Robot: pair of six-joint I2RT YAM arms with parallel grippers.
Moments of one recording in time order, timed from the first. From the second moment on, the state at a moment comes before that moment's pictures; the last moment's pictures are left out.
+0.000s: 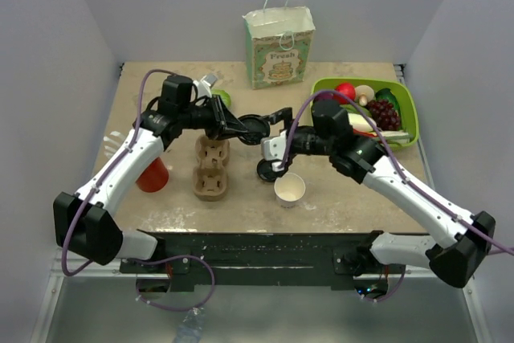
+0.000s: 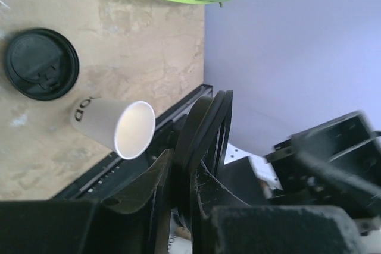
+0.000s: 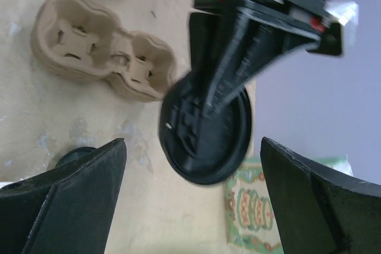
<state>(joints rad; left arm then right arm) -0.36 1.38 1.23 -0.45 0.73 -0.93 0.70 1.17 1.16 -0.35 -0.52 -1.04</state>
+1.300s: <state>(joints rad) -0.36 1.26 1.11 -0.36 0.79 -1.15 0.78 1.22 1.11 -0.23 -0.50 -1.12</state>
